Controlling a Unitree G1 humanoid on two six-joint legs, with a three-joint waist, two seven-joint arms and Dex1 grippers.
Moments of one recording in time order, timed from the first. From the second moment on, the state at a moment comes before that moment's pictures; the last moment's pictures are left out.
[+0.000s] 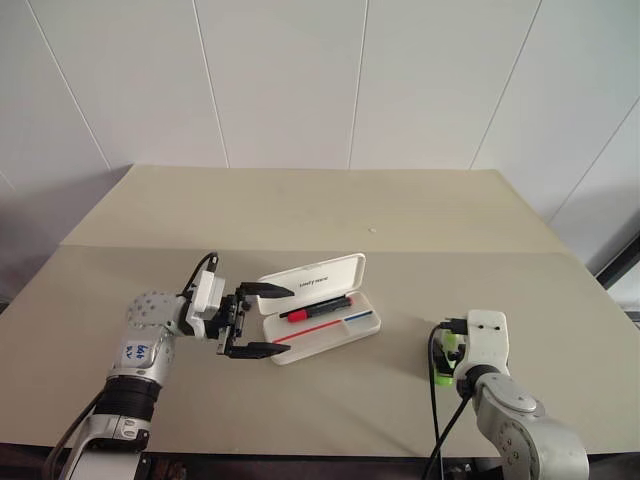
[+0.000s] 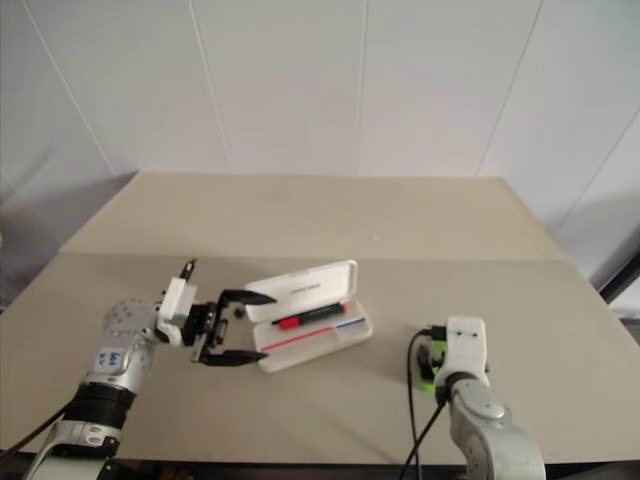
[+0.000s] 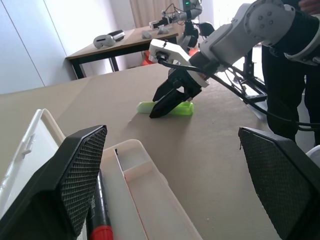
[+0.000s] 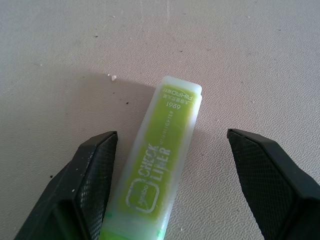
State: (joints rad) left arm -0.60 0.54 0.04 0.32 -0.51 -0.14 -1.50; right arm -0.15 -0.10 -0.20 -0.61 0.14 1.12 -0.07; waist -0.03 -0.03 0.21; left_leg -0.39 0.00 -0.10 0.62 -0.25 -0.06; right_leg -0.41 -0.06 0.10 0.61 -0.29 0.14
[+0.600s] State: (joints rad) left arm -0.58 0.56 0.06 0.28 -0.51 -0.11 -1.50; right arm -0.16 -0.07 -0.18 -0.60 0.14 1.12 -0.07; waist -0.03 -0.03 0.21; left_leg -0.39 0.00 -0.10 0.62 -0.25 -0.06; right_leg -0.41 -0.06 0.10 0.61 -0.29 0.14
